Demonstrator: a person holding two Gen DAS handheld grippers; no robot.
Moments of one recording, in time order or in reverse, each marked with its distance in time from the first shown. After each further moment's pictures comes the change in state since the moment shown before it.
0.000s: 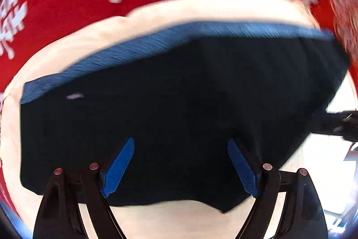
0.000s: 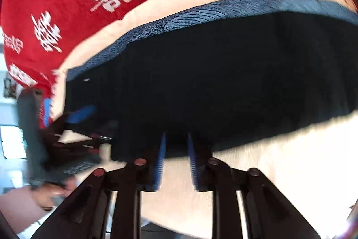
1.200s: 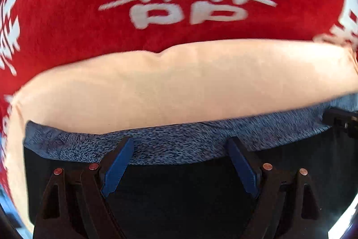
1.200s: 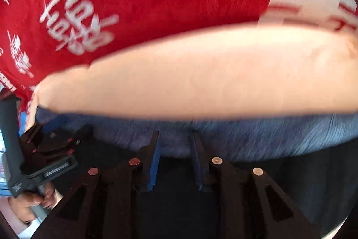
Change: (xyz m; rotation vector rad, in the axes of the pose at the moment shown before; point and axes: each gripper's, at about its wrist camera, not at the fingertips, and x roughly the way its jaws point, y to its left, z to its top) left arm 0.046 0.071 0.128 -0.197 -0.053 0.117; right arm 0.044 0.003 0.146 -0.155 -0.135 -0.218
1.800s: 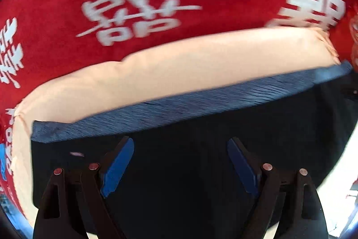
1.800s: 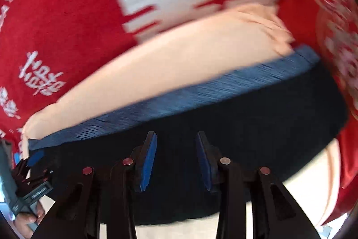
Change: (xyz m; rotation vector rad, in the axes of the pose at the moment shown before) left arm -0.061 -0.063 -0.022 0.123 -0.013 -0.055; right arm -0.103 -0.134 -0.055 0.288 -0.070 -0.114
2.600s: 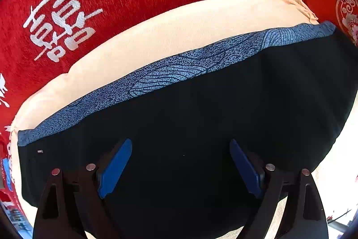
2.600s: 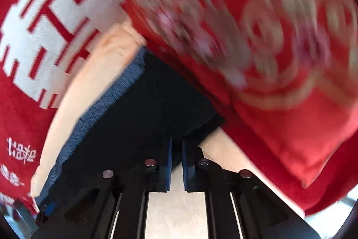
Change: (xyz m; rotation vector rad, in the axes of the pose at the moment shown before) left arm 0.010 -0.132 -0.016 0.126 0.022 0.049; right arm -0.033 -0.199 -0.002 0.365 -0.108 -0.048
